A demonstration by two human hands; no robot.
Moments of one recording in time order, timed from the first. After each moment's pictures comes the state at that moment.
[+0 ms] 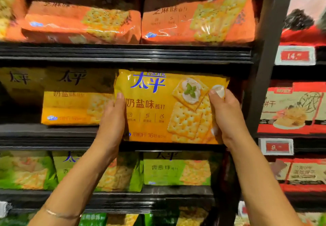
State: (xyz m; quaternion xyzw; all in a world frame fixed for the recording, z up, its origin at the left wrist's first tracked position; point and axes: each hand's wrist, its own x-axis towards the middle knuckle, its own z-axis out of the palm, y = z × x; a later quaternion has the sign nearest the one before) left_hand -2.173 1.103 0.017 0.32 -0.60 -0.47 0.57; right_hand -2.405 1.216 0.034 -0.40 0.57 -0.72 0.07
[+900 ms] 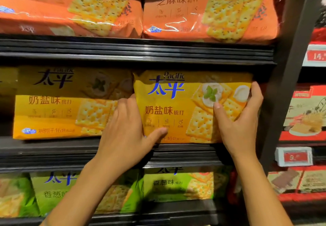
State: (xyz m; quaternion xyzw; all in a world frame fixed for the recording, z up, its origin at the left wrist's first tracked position) left_hand -2.185 1.078 0.011 0.33 -0.85 0.00 0.42; right_hand -2.421 1.189 0.002 -0.41 0.57 -0.68 -0.22
